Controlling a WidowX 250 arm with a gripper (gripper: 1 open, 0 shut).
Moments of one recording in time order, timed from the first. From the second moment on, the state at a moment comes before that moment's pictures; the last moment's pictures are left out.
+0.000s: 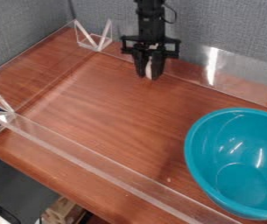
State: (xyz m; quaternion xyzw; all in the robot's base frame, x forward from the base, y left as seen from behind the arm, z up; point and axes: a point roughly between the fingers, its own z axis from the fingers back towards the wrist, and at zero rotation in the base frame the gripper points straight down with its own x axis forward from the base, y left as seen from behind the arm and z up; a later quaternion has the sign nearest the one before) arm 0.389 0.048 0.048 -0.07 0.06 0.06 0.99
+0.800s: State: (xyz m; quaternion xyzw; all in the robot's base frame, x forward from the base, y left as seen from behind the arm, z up) arm 0.385 0.041 0.104 -0.09 0.01 0.04 1.00
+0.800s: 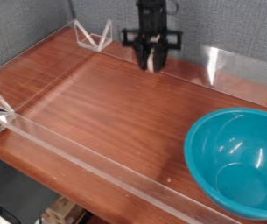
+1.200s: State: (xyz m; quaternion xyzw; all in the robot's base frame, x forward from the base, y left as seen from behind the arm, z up) arm 0.350 0.009 0.167 -0.10 -0.03 -0.01 0.99
